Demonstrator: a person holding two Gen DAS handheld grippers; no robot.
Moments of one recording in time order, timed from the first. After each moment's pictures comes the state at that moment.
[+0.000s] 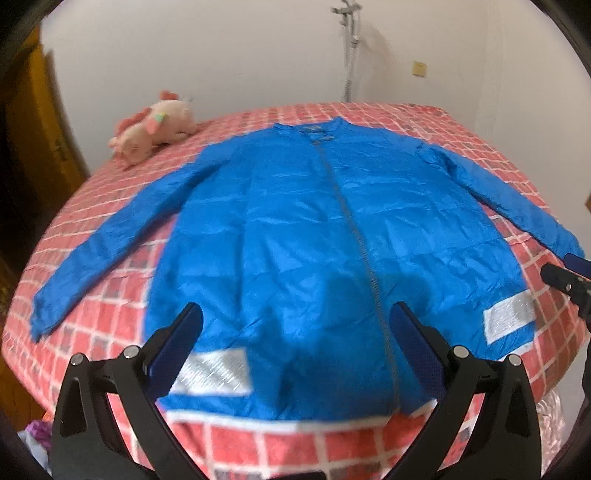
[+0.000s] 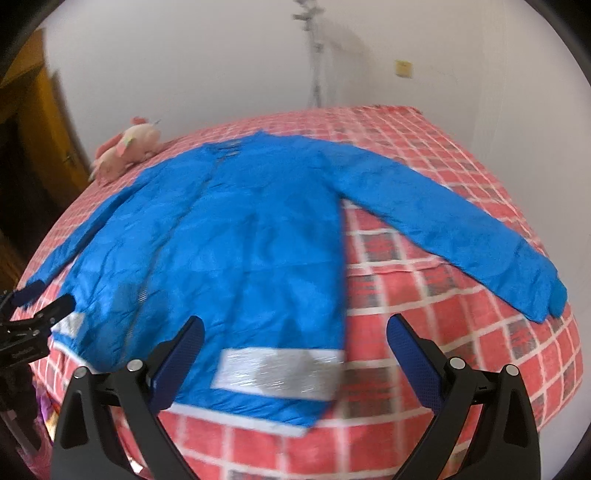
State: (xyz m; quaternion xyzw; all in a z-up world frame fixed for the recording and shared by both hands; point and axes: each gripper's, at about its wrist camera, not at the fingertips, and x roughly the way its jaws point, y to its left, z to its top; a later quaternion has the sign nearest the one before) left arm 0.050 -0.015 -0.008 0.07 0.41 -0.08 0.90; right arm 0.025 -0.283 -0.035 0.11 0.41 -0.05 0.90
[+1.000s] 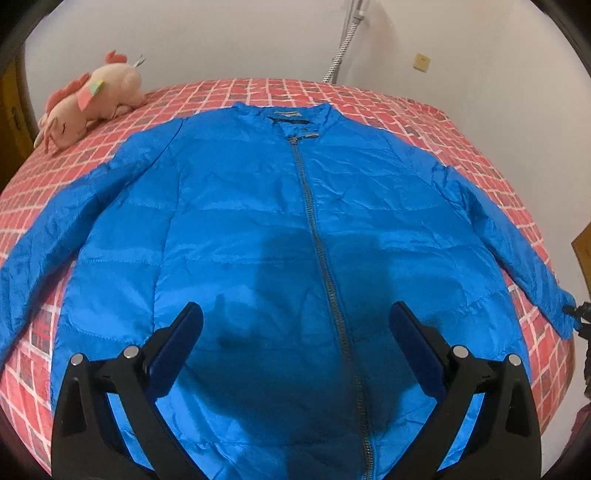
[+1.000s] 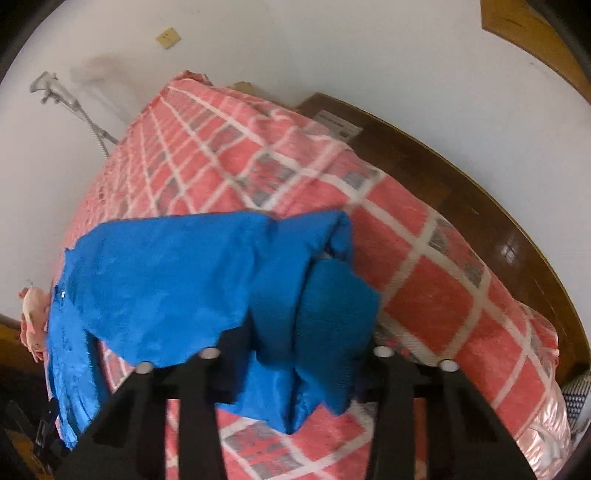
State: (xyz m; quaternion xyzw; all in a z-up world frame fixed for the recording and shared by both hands) left arm 0.207 -0.046 -0.045 -0.01 0.47 -0.13 0.87; right arm 0.011 -0.586 -0.088 0.36 0.45 -0.22 0.79
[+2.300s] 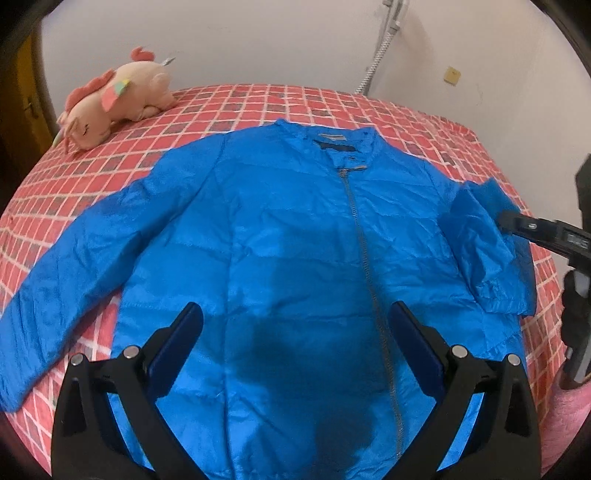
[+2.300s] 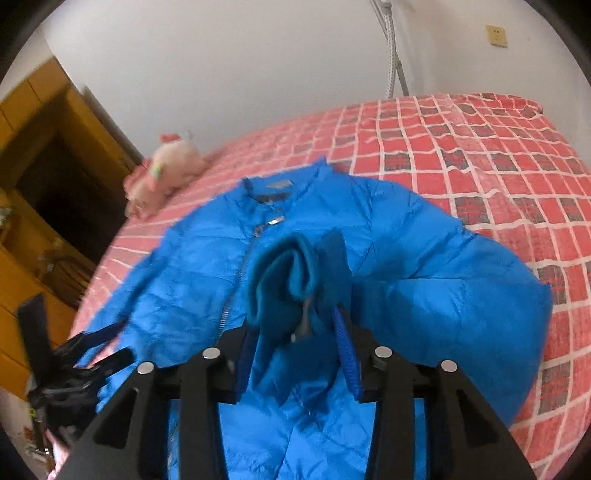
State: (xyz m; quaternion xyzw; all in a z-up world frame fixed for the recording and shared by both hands) left arm 0.255 -0.019 -0.018 -0.01 0.48 -0.10 0.87; right arm 0.295 -0.305 -0.016 0.18 0.43 0.16 0.87
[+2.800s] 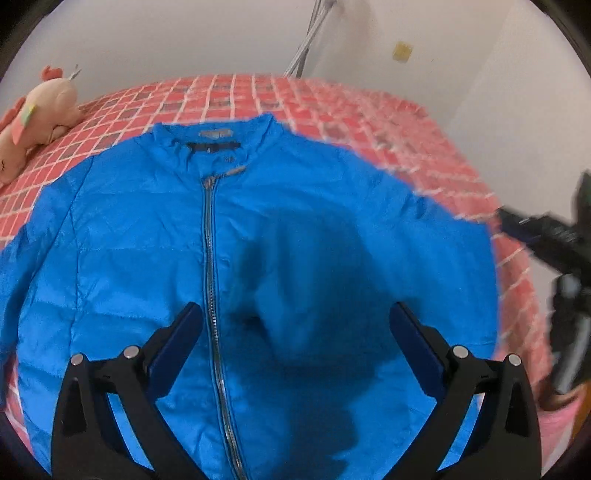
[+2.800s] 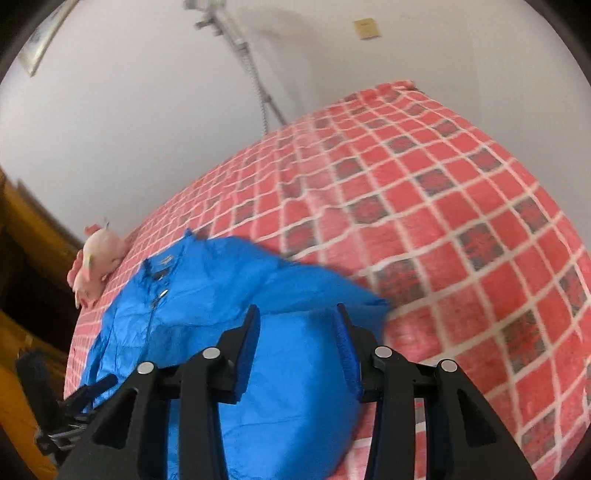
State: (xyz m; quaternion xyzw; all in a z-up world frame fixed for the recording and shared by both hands) left arm 0.305 -0.143 -0.046 0.00 0.50 -0.17 0.85; right arm 0.290 -0.446 -0.032 0.27 0.40 -0.02 0.88
